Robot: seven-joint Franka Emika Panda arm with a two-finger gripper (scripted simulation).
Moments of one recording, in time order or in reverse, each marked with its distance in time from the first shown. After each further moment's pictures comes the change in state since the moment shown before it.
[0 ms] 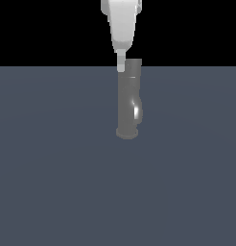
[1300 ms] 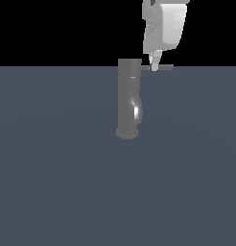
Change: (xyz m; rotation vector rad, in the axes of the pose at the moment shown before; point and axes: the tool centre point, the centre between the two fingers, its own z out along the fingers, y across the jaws) arm 0.095 -0.034 0.000 -0.005 -0.002 -0.009
